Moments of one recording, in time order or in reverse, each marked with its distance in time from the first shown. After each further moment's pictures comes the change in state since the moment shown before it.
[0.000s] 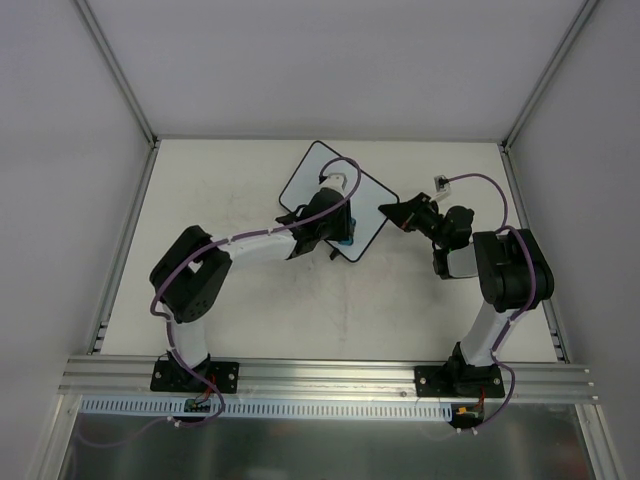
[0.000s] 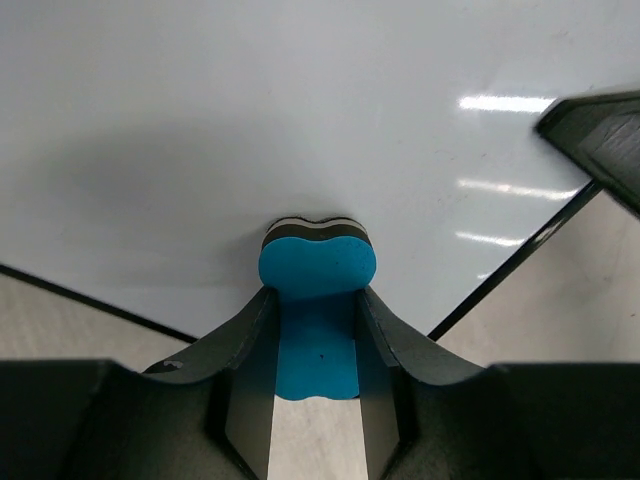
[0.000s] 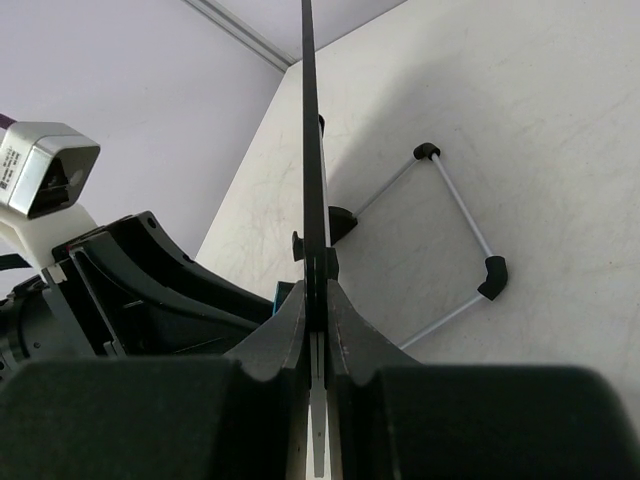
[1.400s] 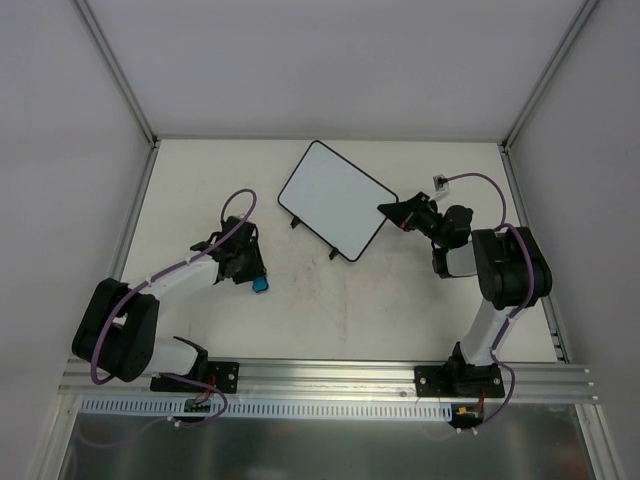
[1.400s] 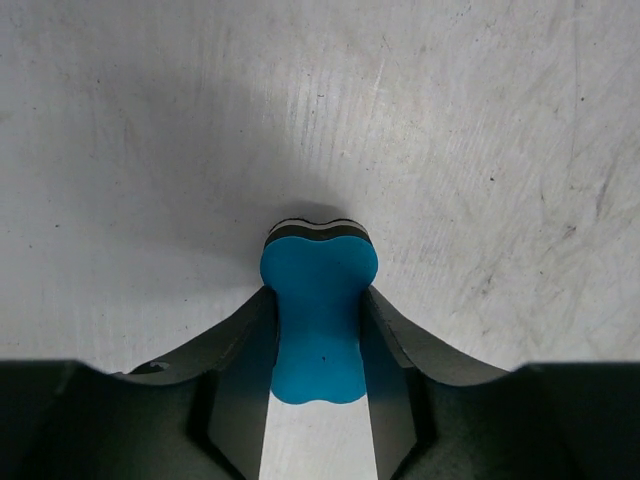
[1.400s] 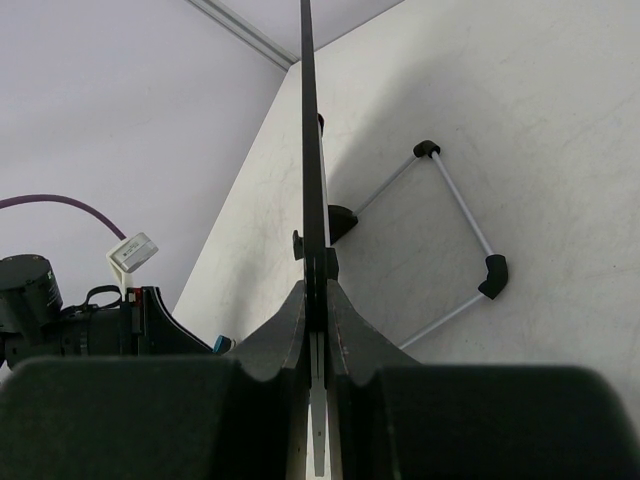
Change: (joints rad) left arm 0.389 -0.505 -0.550 -0.403 0.109 -0.105; right arm 0.001 0.022 0.015 0.008 -0.009 0.012
